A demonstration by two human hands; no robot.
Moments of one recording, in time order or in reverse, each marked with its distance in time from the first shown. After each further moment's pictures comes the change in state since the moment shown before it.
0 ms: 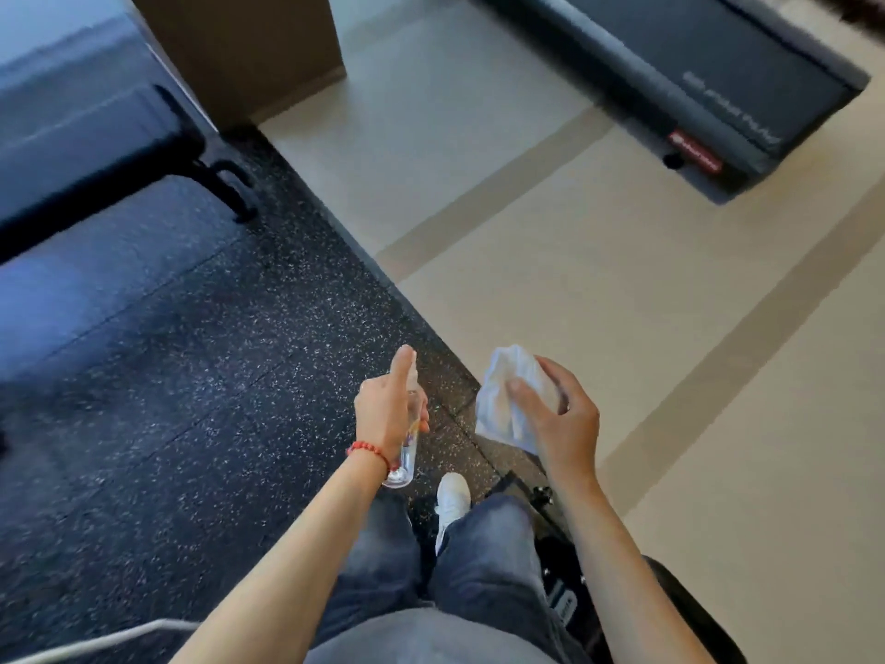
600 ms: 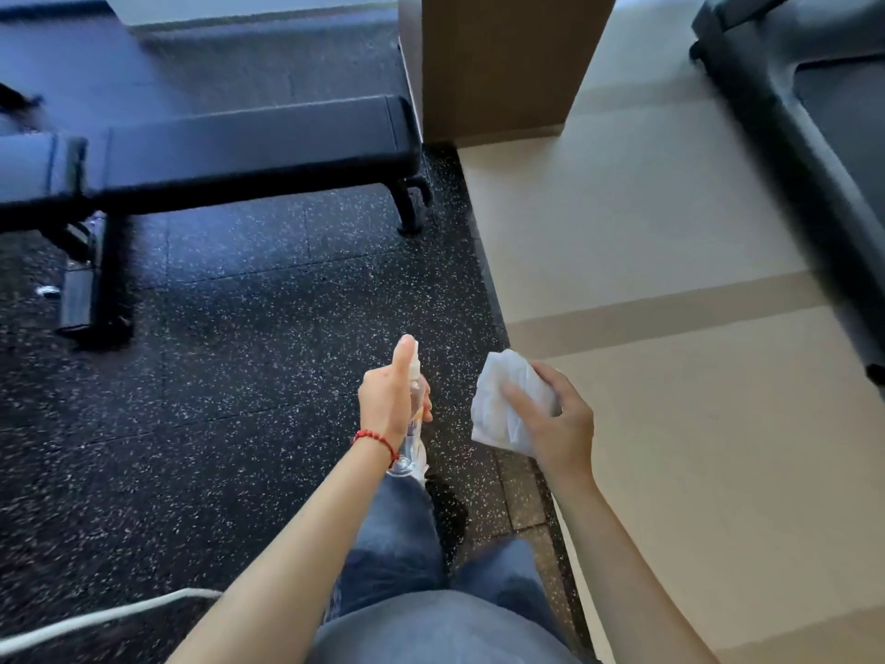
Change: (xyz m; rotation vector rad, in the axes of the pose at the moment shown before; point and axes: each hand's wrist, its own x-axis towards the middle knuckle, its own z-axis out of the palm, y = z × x) left_hand 0.209 0.073 -0.213 -0.250 0.402 -0.037; right_hand 0.105 -0.122 0.319 -0.169 -0.497 -0.160
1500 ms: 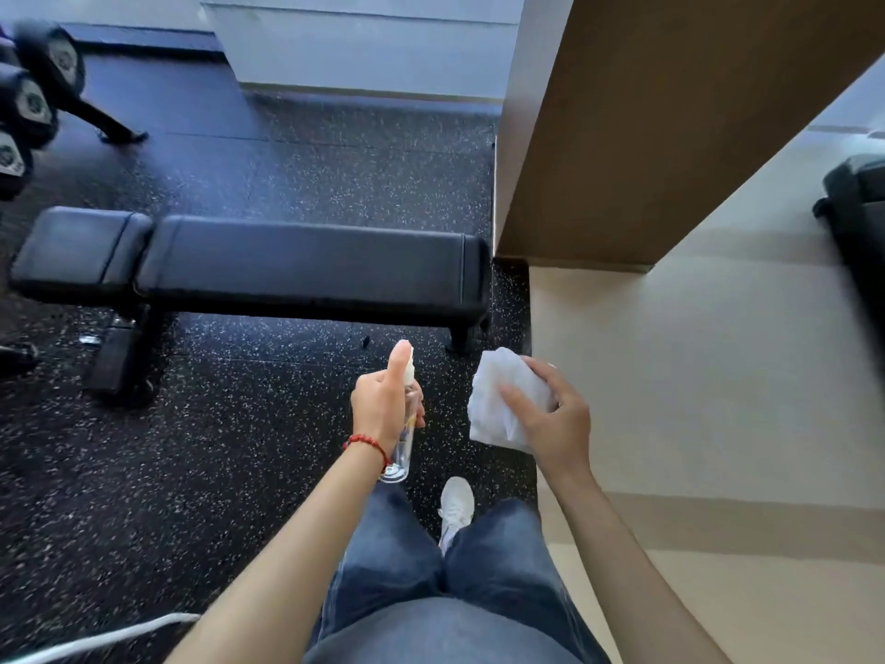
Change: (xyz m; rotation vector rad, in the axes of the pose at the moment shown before) left_hand 0.352 0.202 0.000 -0.102 0.272 -0.026; right_hand 0.373 -0.183 0.183 -0.078 -0.243 -0.151
